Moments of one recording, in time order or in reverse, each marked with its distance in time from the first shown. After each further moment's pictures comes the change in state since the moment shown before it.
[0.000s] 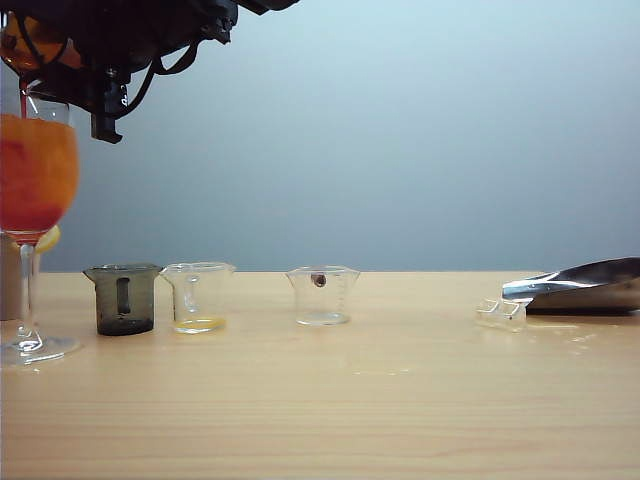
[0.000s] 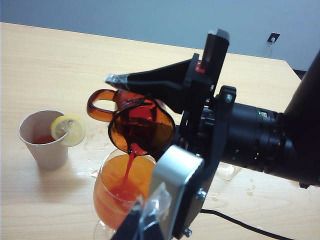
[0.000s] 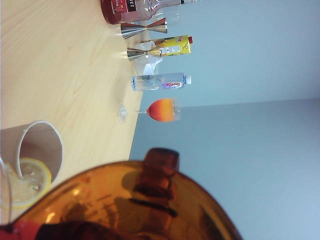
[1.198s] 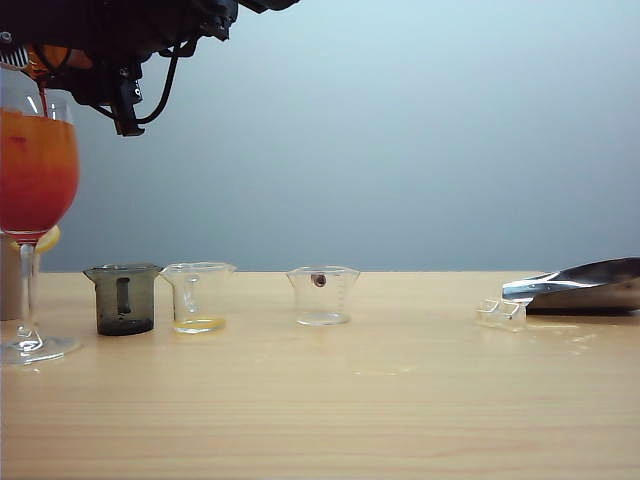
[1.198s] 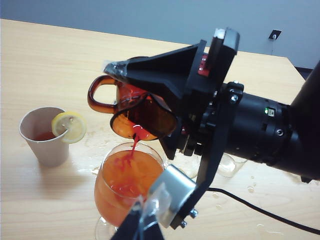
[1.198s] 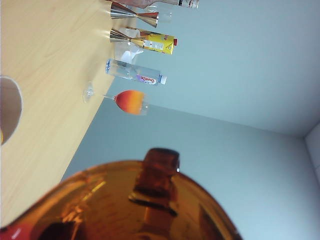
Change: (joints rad) left arm 0.000 0.000 0.000 -0.011 0.000 0.000; right arm 0.000 0.000 0.000 0.048 0.016 -0.314
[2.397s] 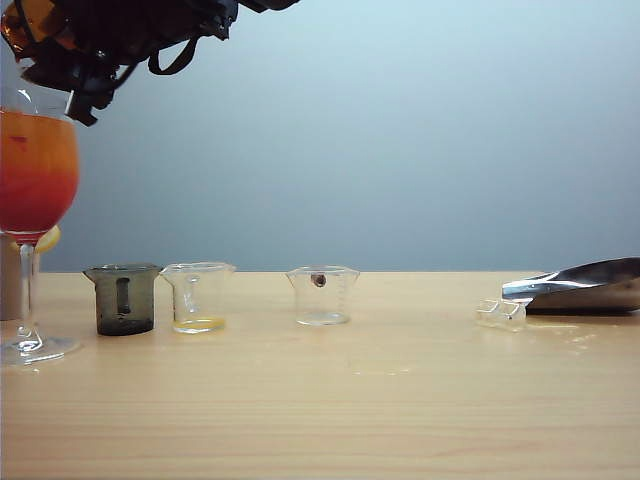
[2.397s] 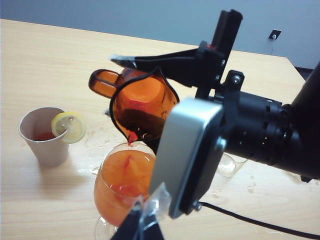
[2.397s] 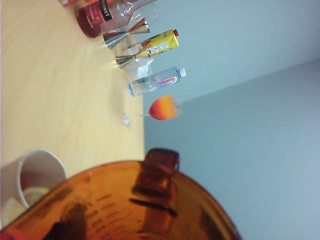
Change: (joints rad) left arm 0.000 0.000 0.000 0.000 0.000 0.000; right arm 0.000 0.000 0.000 0.007 -0.001 0.589
